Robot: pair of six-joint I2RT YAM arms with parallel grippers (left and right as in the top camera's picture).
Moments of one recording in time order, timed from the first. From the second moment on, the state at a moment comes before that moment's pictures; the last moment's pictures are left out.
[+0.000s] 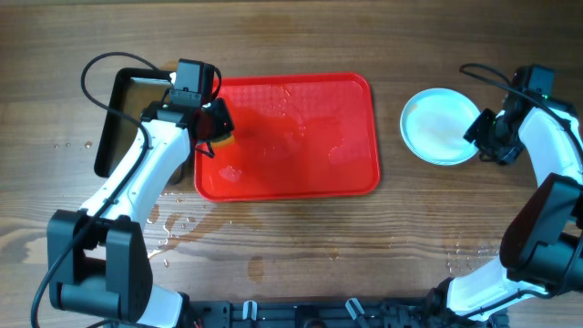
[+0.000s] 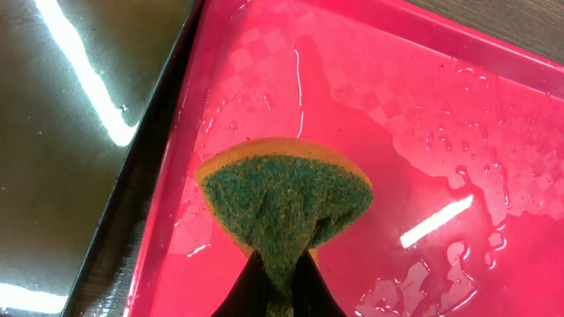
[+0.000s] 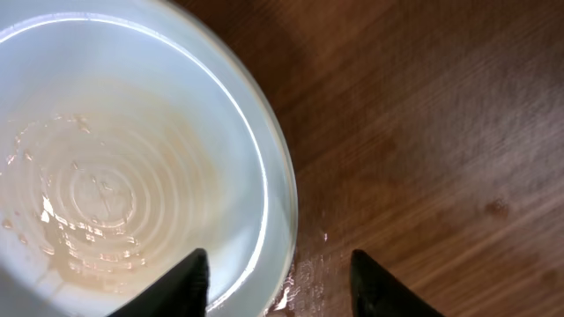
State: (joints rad) left arm -0.20 1.67 1.16 -0.60 -0.04 -0.52; right arm -0.34 1.80 1.24 -0.82 0.02 0.35
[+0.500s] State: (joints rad) left arm -0.07 1.65 1.16 -0.65 -0.04 -0.43; right arm -0.15 1.80 1.50 -0.92 -0.28 0.24
